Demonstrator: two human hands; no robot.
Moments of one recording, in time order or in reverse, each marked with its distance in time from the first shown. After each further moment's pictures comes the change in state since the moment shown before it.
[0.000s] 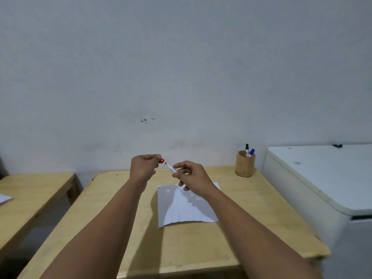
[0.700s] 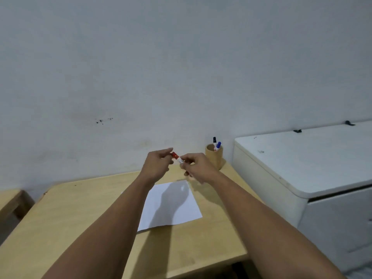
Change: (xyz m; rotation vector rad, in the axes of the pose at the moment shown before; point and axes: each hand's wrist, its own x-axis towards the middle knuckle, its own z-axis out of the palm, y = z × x) left_hand -0.020 0.008 0.138 0.190 -0.371 0.133; right_hand 0.005 0.026 -0.132 -0.217 0.131 0.044
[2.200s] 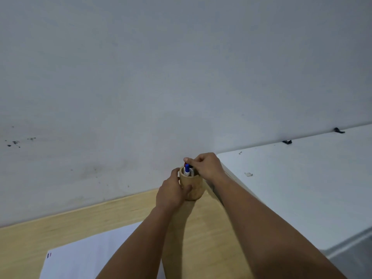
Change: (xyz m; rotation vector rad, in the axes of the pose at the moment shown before) left_hand 0.130 -0.054 0.181 0.422 -0.073 0.132; right_hand 0.124 0.085 -0.123 -0.110 0.349 0.230
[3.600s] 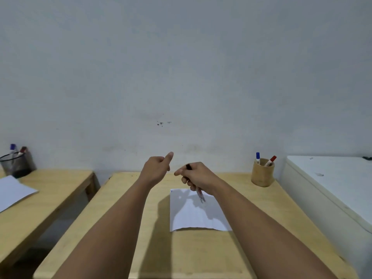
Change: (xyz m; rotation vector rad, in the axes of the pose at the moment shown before) left_hand -0.192 -0.087 -0.304 -0.158 0.291 -0.305; right_hand -0.242 -0.158 0.161 0.099 -0.711 -0.148
